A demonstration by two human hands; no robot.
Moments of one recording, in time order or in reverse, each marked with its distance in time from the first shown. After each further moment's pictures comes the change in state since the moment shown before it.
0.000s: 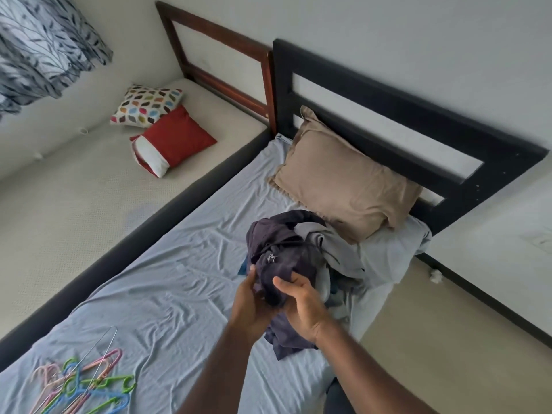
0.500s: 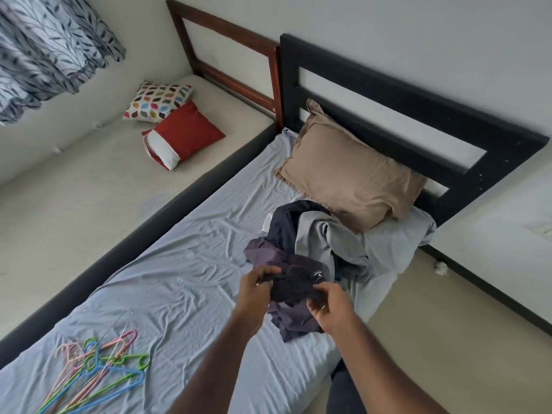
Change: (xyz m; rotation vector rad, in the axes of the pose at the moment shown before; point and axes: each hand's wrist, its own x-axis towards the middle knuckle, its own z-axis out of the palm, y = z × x) left_hand -0.035 -0.018 -0.017 0.609 0.144 0.336; right_hand -0.022 0.018 -0.064 0.206 0.648 0.257
